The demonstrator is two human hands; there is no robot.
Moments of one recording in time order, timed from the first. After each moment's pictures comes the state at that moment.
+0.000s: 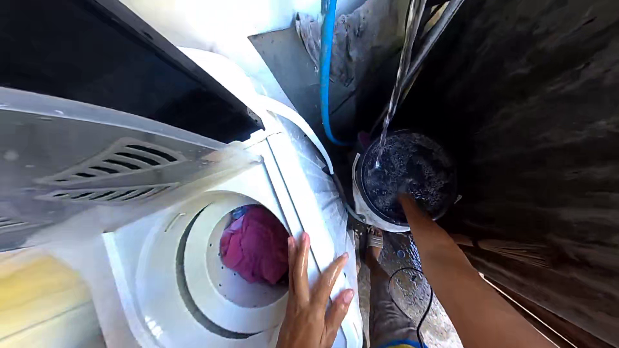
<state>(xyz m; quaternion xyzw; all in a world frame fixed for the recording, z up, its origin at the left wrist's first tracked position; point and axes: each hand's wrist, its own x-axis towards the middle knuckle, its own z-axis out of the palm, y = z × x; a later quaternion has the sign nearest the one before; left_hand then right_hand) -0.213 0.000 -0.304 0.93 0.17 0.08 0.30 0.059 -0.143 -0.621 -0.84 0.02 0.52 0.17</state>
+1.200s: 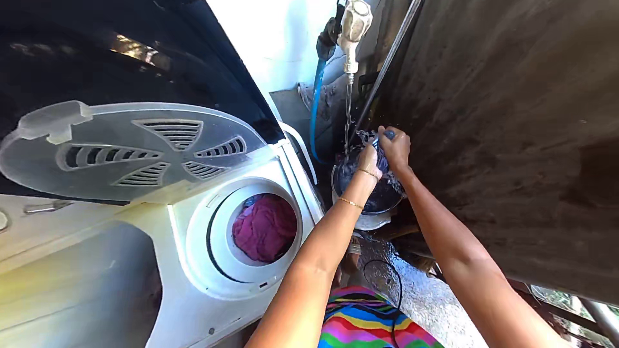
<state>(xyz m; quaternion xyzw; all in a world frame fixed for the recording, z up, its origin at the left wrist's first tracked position) 0.042 -0.083 -0.253 0.42 0.38 0.02 0.82 0.112 -0.143 -0.267 -0.91 -0.11 0.07 0.39</state>
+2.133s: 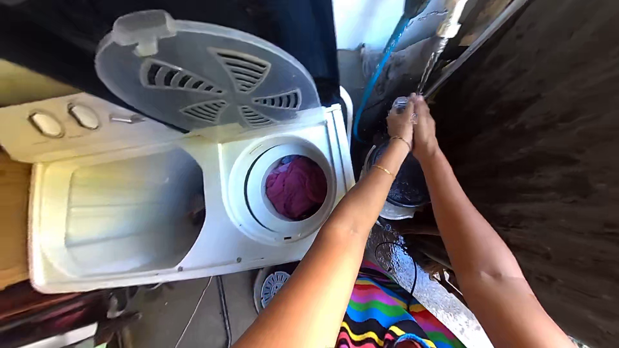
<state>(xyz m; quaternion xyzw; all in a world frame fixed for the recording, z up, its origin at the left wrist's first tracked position) 0.045 -0.015 -0.203 0.52 0.44 0.14 0.72 0.051 -0.061 -0.193 -0.72 -0.07 0.27 0.63</state>
